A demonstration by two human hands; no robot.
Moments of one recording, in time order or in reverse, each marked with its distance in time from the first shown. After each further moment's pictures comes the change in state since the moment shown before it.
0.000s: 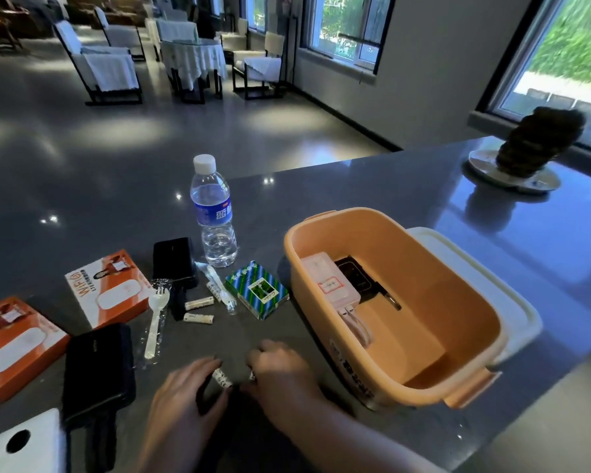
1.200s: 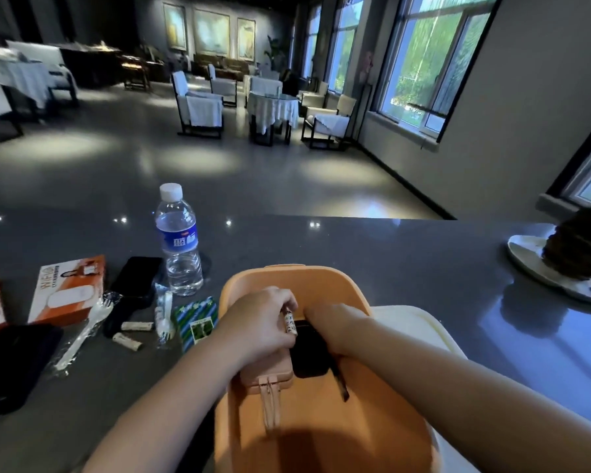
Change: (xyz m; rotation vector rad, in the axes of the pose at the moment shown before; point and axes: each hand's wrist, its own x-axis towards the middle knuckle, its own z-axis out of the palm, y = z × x) left_hand 0.168 0.200 0.047 0.037 -0.145 0.073; right_hand 0.101 0.218 -0.131 -0.530 -0.142 -0.208
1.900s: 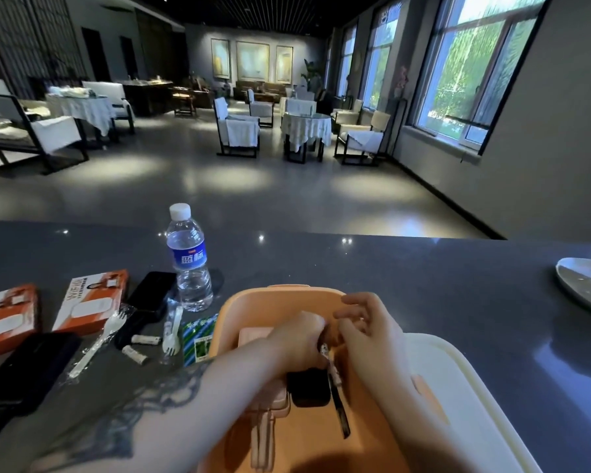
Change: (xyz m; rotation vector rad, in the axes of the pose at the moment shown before) left_hand 0.058 0.036 0.040 0.073 -0.235 -0.037; right_hand -0.061 0.013 -0.001 1.331 0.823 0.135
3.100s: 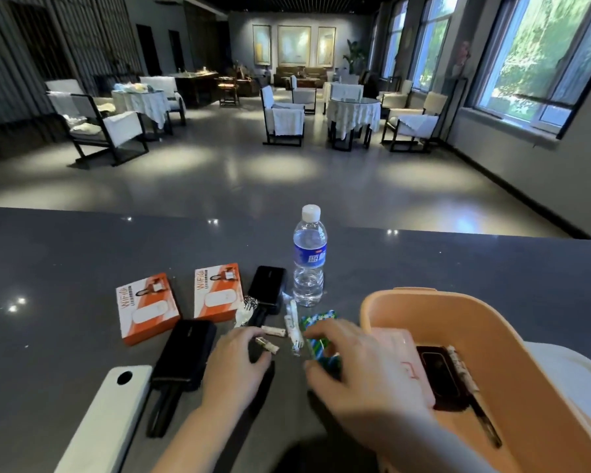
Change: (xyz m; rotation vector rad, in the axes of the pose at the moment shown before) left_hand -0.192 -0.200 -0.033 -0.191 0.601 -0.489; right_hand -0.081 -0.129 0.152 -0.452 -0.460 -0.357
